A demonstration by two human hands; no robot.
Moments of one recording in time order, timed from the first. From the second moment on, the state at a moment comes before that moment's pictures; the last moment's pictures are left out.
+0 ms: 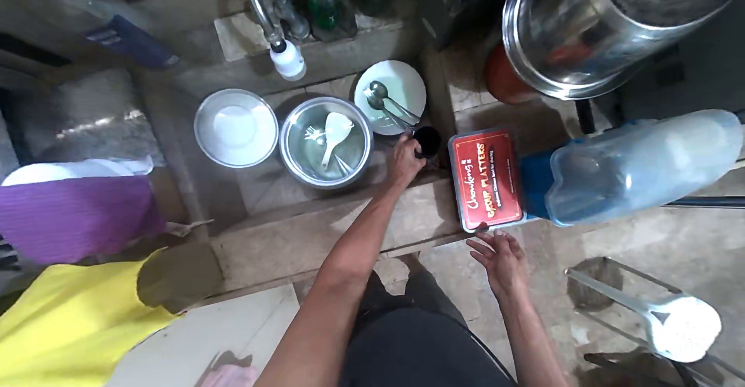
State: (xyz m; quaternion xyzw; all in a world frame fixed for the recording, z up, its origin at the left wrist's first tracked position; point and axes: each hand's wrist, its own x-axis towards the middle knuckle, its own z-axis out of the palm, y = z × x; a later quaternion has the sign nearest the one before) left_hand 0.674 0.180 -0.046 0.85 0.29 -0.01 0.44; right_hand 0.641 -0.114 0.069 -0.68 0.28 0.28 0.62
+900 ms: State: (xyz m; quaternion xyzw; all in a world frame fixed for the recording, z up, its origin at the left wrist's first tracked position) left_hand 0.622 0.167 -0.026 0.76 0.30 0.13 0.56; right_hand 0.698 -0.062 0.051 -0.68 0.21 0.28 0.64
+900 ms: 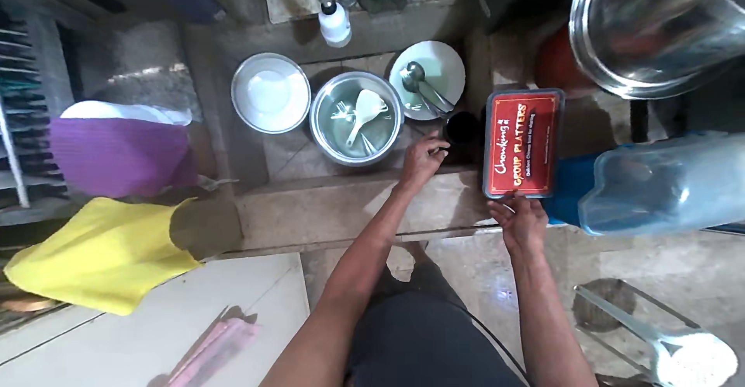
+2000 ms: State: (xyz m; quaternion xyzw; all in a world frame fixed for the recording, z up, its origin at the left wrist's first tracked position) left_hand 0.617 0.064 0.008 0.66 0.28 0.03 0.70; right_hand 0.738 -0.017 0.100 -0.86 -0.44 0.23 -0.14
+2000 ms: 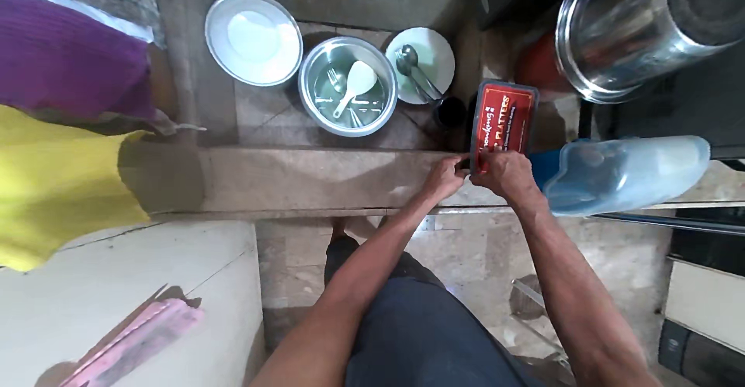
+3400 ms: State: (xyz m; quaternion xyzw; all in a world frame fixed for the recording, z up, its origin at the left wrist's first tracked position) left_hand 0.490 0.117 0.064 0.80 0.38 0.06 0.47; right_hand 0.682 -0.121 0.061 -0.71 0.10 0.24 0.65
